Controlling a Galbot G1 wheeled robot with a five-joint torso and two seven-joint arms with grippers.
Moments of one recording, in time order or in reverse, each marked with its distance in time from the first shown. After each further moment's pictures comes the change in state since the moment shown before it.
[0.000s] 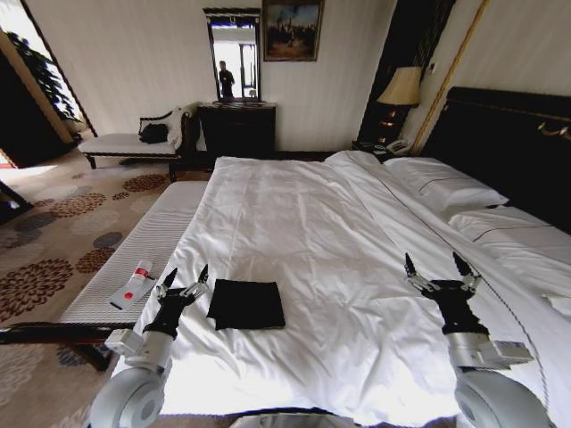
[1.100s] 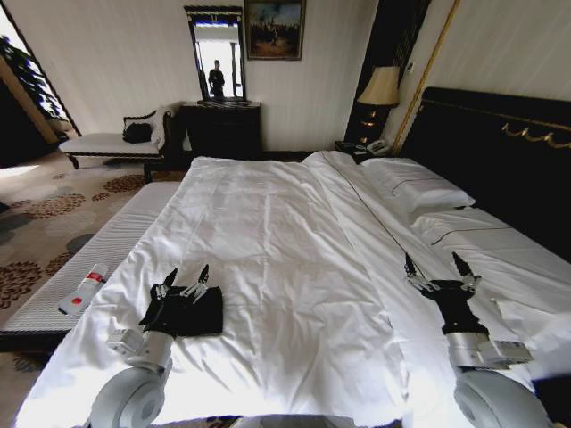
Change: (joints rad) left arm -0.001 0.000 0.001 0.000 -0.001 0.002 -0.001; right arm 0.001 0.000 -0.001 -0.002 0.001 0.002 0.000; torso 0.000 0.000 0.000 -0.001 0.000
